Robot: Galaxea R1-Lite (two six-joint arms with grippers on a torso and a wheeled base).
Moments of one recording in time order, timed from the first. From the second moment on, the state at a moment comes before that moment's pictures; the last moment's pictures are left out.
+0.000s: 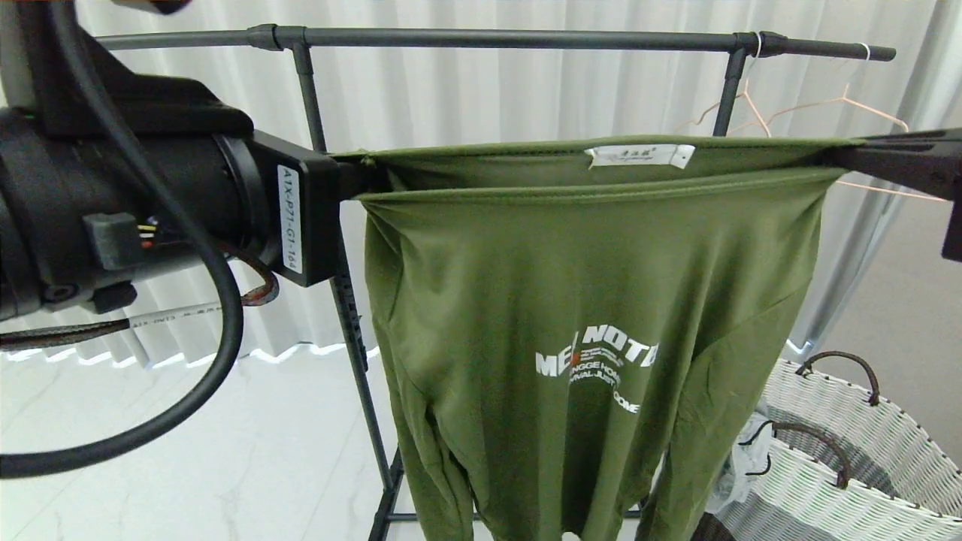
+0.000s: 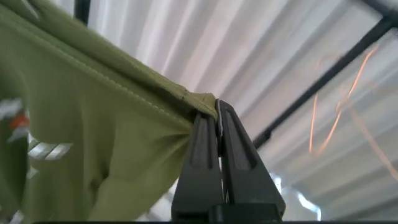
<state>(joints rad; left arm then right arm) -0.85 1.33 -1.26 0.09 0.38 0.17 0.60 1.19 -1.24 0.14 -0.04 -0.36</state>
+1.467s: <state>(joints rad) -1.09 1.25 -1.51 0.56 0.27 -0.10 0.98 1.24 -1.28 -0.02 -0.31 -0.31</state>
